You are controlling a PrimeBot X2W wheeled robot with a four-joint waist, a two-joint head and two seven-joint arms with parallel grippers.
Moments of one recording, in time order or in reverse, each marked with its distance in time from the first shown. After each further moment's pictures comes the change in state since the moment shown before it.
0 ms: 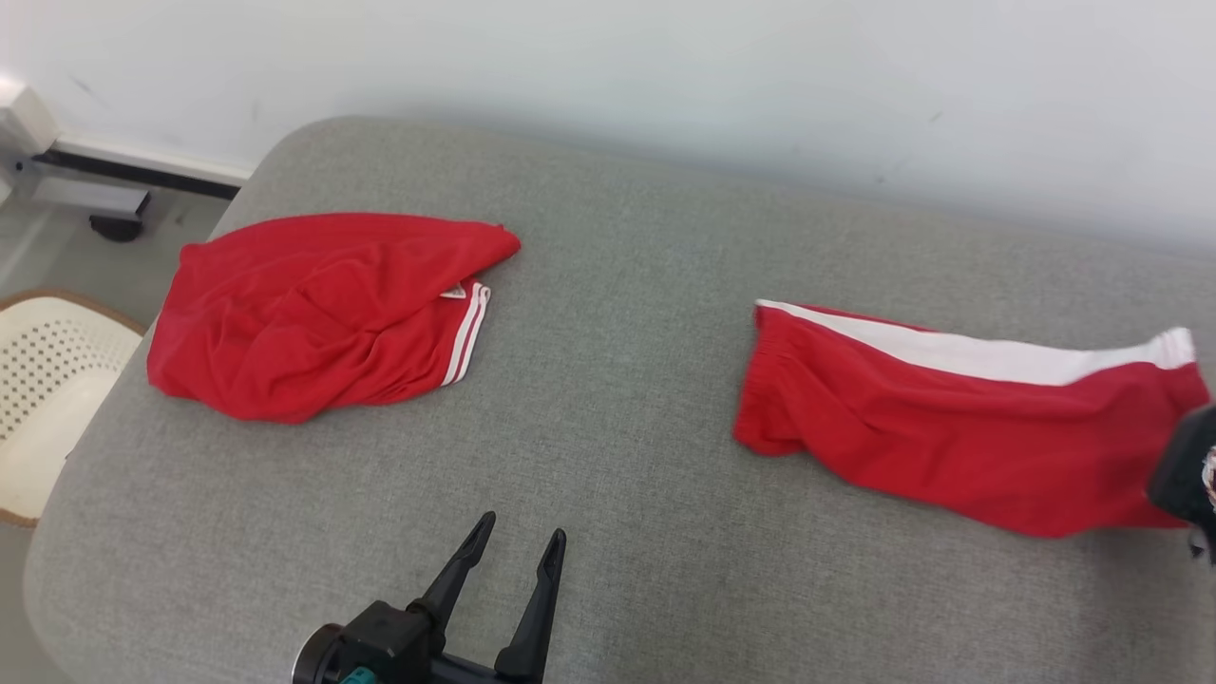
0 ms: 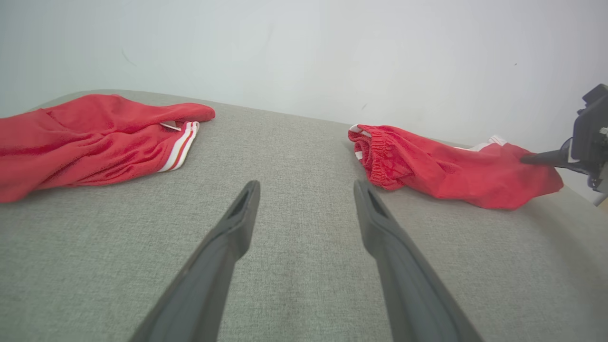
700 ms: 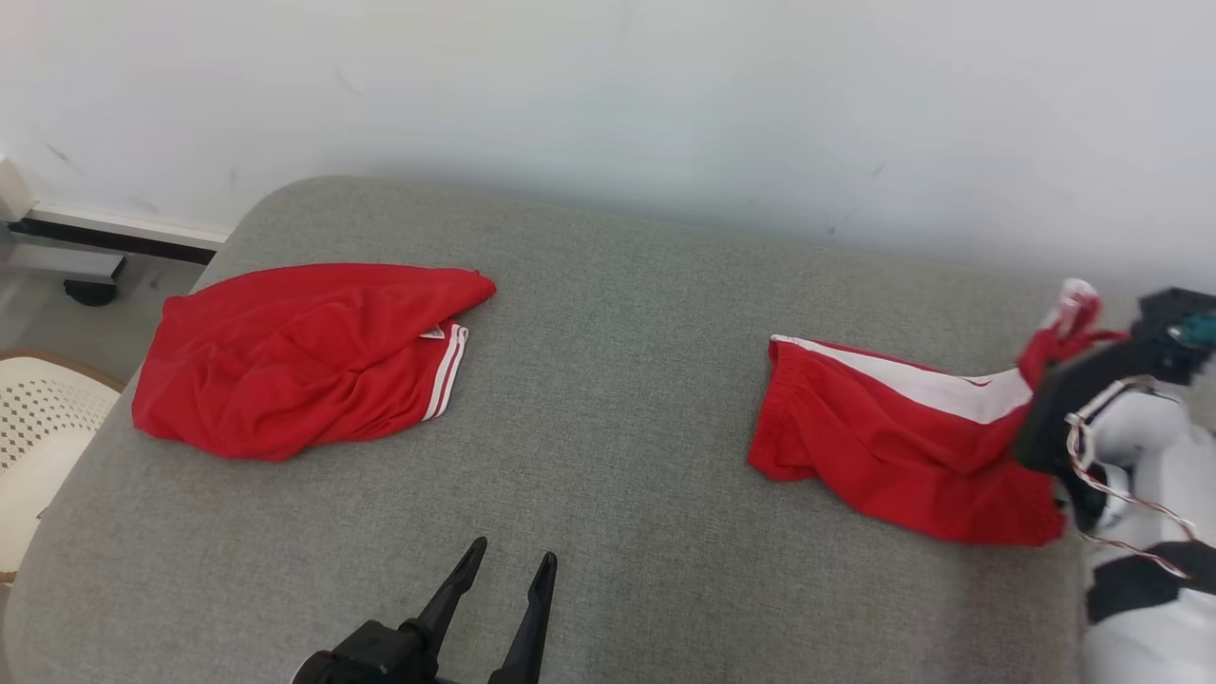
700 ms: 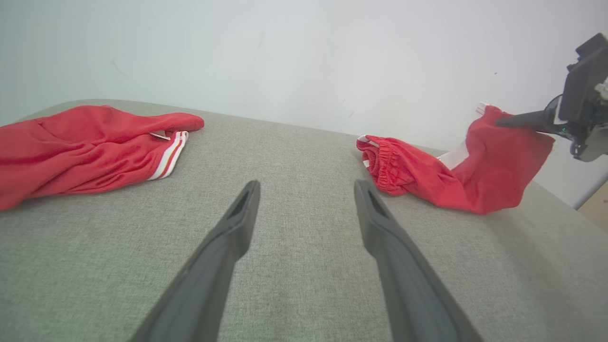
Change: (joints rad) left arm 0.036 0.021 -0.007 -0.010 -0.029 0.018 0.020; right arm 0.034 0.205 0.039 -0.263 -0.071 0.000 0.078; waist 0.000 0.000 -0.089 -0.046
